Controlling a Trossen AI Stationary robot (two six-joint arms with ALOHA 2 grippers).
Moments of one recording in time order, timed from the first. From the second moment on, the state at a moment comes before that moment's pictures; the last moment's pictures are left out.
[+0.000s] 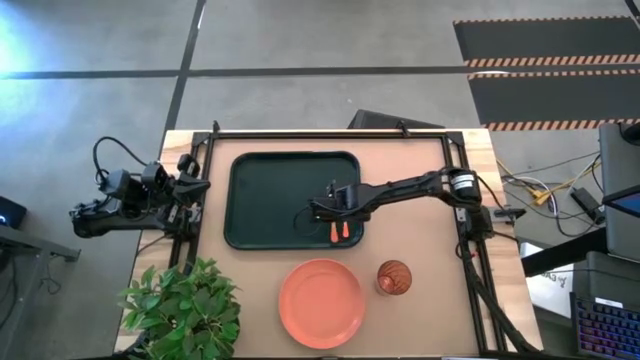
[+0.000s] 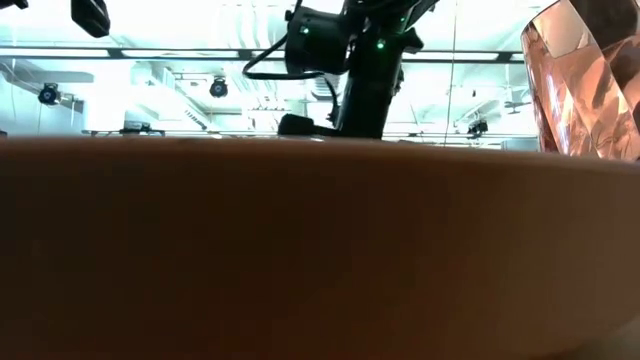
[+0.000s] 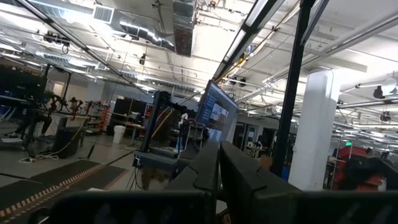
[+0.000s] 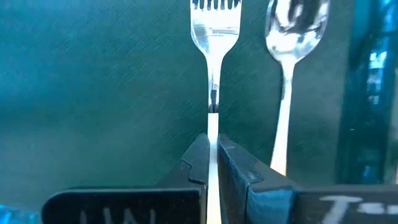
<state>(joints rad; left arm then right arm) 0.03 0.05 0.41 0.03 -0.01 -0.23 -0.01 2.08 1.58 -0.80 0.23 1.47</state>
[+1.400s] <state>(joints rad) 0.03 0.05 0.41 0.02 -0.01 -0.23 -0.04 2.12 1.57 -0.82 0.26 1.46</state>
